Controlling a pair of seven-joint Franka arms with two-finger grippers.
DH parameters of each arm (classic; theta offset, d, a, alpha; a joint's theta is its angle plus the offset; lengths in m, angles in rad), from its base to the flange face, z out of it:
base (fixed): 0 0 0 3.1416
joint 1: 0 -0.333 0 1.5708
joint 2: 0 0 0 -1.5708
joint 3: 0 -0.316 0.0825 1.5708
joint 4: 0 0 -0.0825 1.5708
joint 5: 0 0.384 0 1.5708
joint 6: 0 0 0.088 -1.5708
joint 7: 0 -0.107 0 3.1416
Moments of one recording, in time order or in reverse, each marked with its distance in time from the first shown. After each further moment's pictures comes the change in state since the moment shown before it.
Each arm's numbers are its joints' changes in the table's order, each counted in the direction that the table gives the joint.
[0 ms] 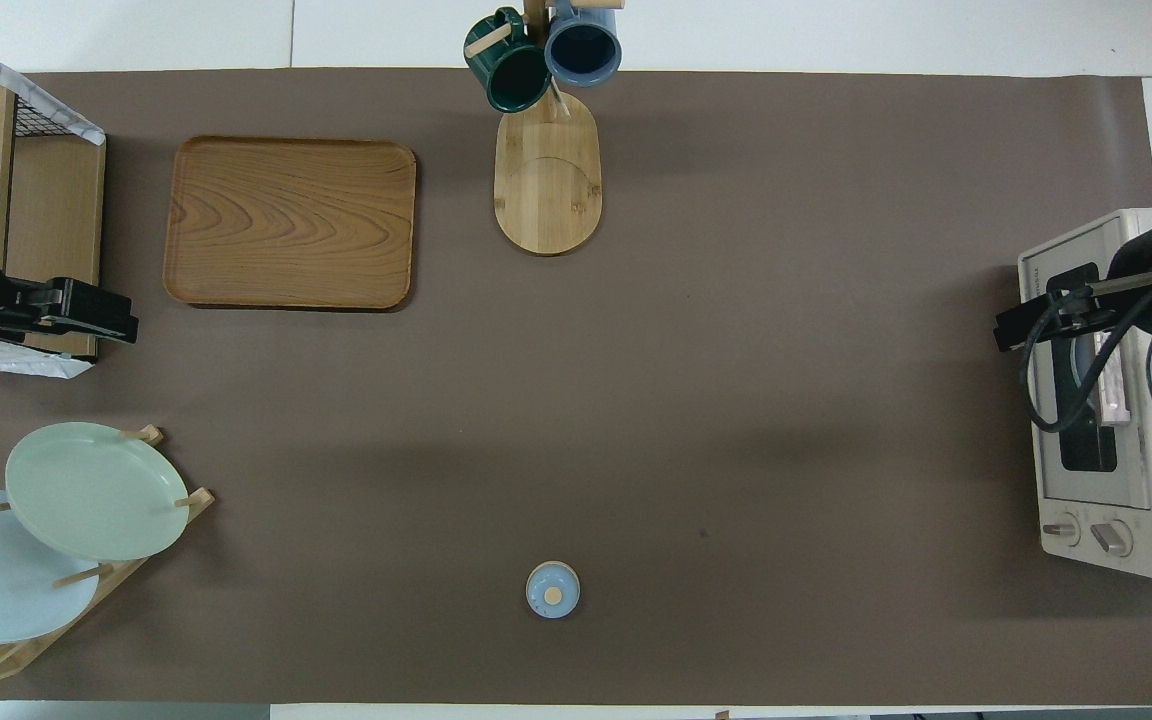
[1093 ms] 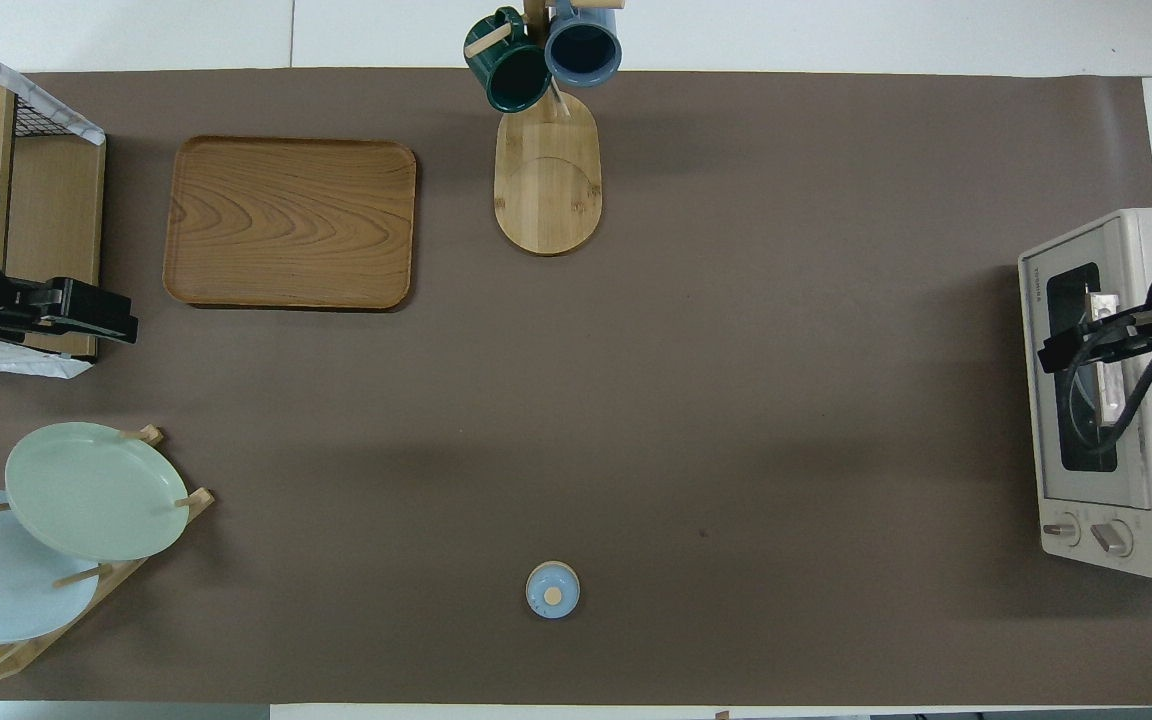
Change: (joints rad) left arm 0.000 0.000 0.000 0.000 0.000 0.000 0.000; right arm 0.087 -0.044 -0.034 0.077 -0.001 0.022 0.078
